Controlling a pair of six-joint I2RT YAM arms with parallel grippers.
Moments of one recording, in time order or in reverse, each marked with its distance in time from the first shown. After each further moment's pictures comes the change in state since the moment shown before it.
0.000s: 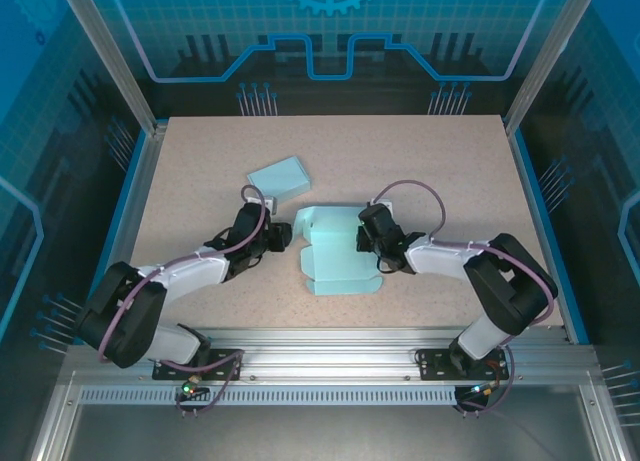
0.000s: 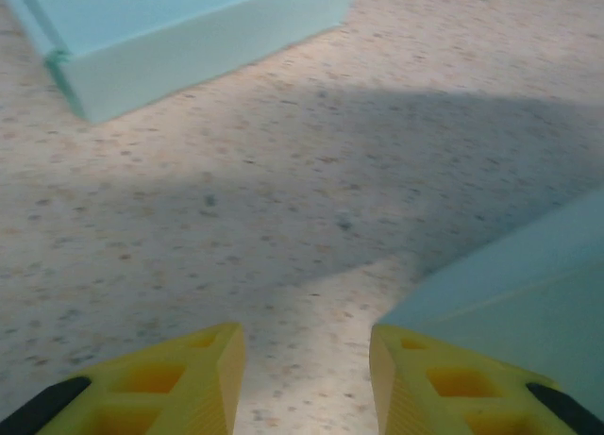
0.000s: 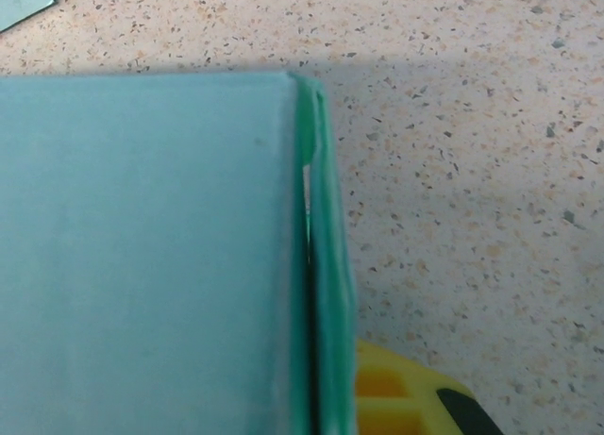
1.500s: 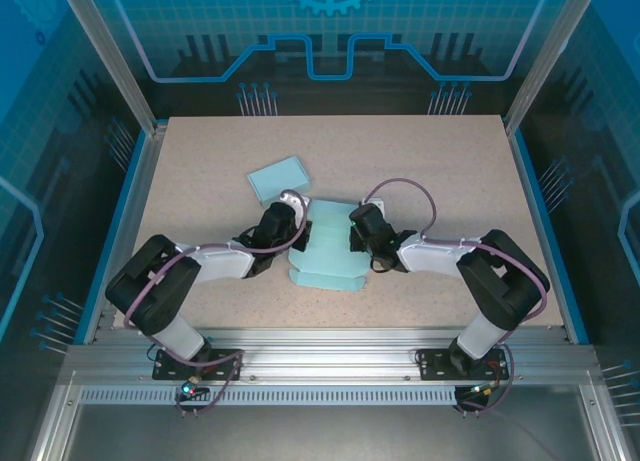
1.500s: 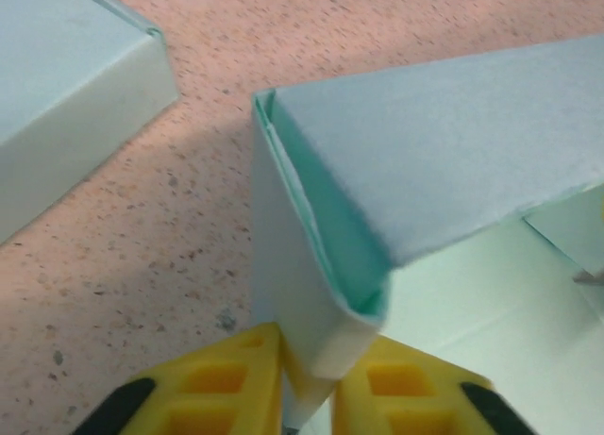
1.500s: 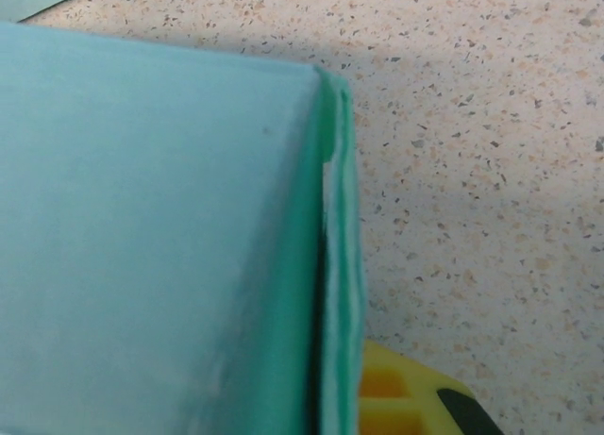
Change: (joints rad) left arm -0.140 0.219 0.072 0.263 -0.137 0.291; right arm 0.047 0.032 0.046 -0.029 0.026 0.007
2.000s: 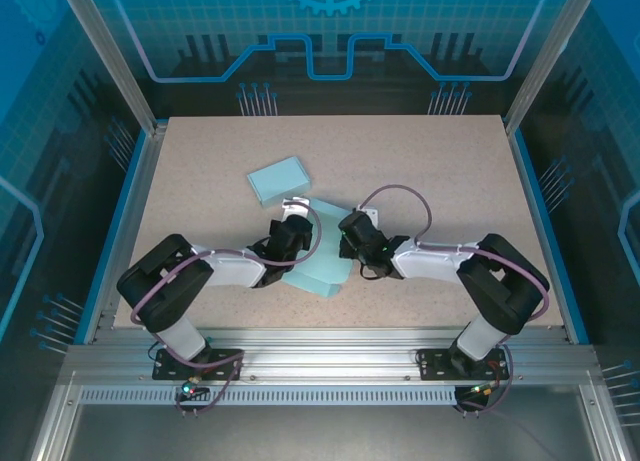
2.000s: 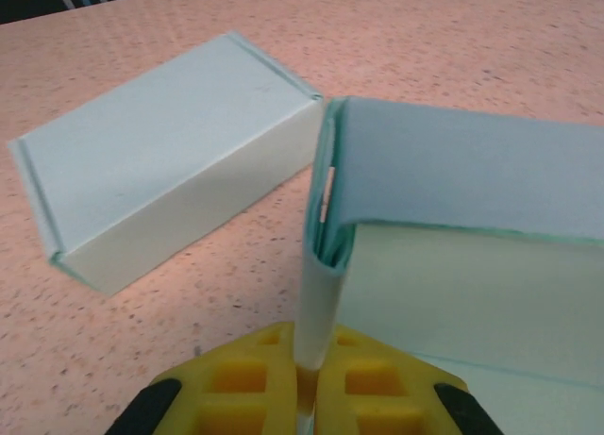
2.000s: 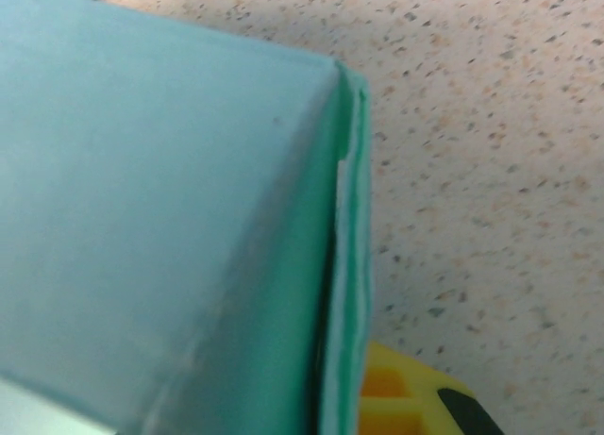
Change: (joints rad) left arm -0.116 0.048 -0.004 0.073 -0.459 -0.076; right arm 0.110 -0.013 0.008 -0.031 -0.003 0.204
